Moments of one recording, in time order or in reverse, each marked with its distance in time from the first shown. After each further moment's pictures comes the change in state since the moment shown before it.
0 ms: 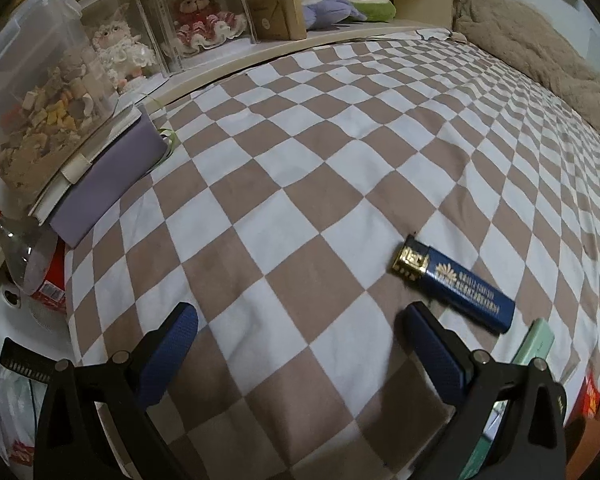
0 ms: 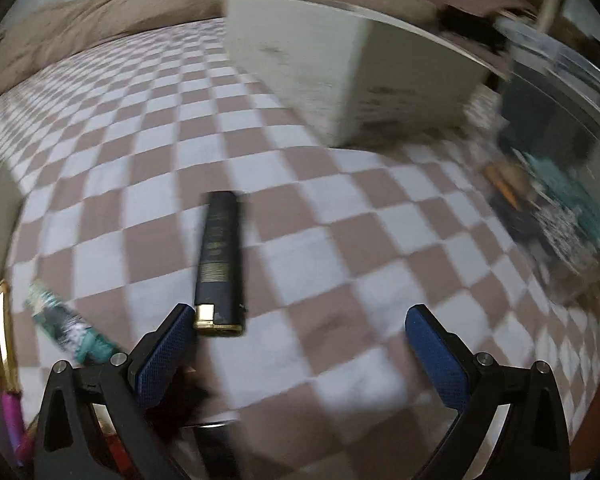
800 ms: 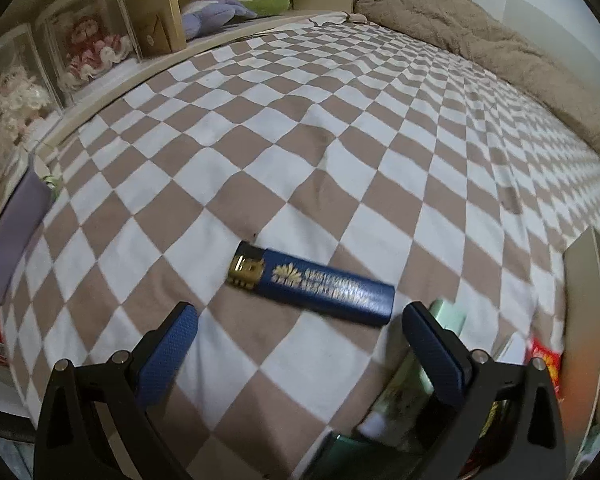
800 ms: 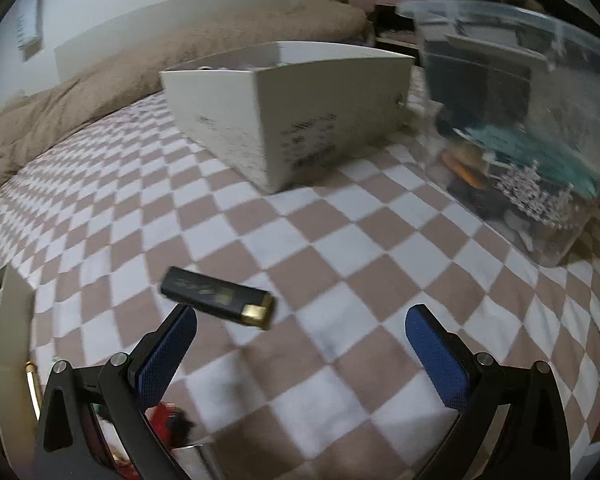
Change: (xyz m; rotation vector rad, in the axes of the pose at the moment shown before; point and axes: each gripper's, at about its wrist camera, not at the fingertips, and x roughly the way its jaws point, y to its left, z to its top) left arm 0.001 -0.055 0.009 0.168 0.019 -0.280; right arm -0.024 -0.033 -0.004 0.226 -0.142 0.080
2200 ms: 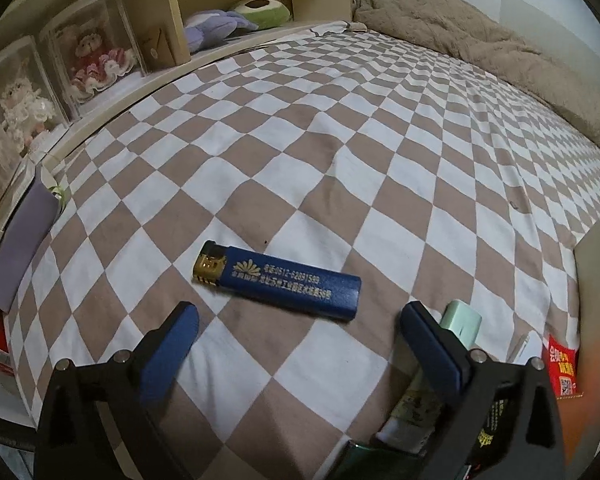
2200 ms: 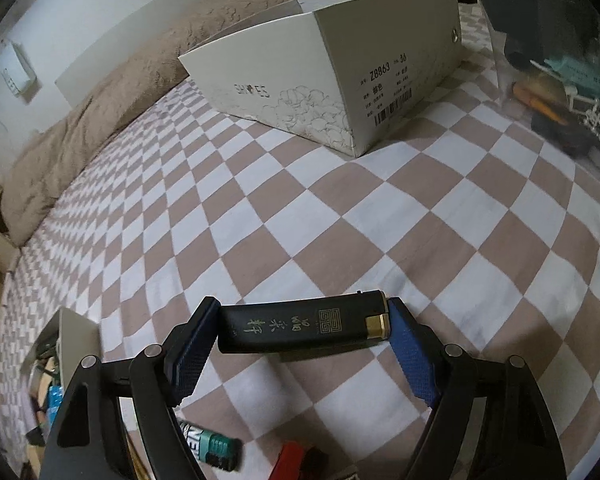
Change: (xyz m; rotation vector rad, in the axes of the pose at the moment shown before) left arm -0.001 0.005 -0.008 0.032 -0.060 0.040; right arm 0.032 0.025 0.009 0.197 0.160 0.229
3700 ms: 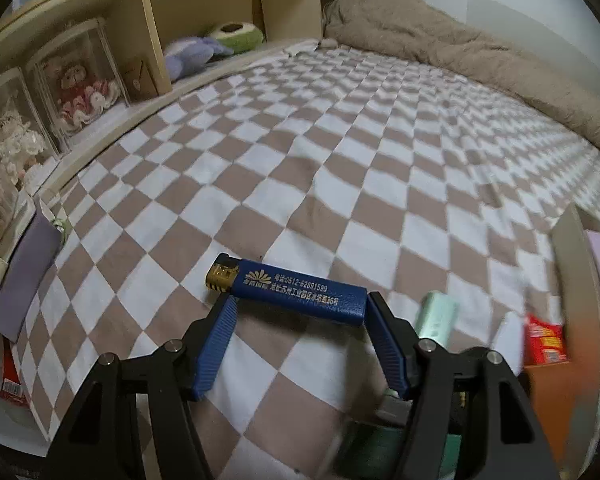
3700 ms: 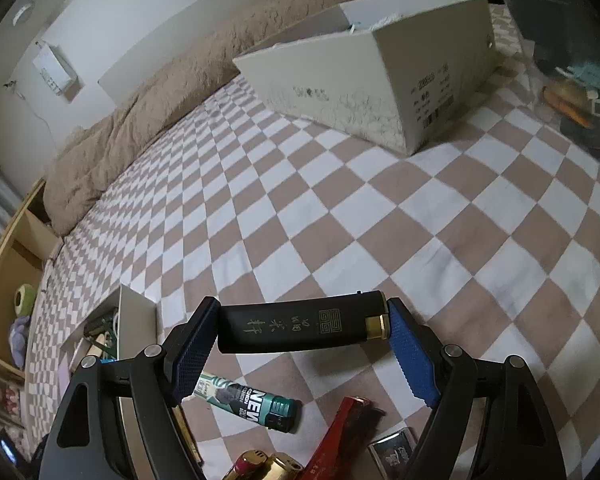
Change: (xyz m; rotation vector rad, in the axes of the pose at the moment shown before) left arm -0.032 -0.005 -0.001 0.082 -0.083 -0.064; right arm -0.028 0.024 -0.013 -0.033 -0.014 0.152
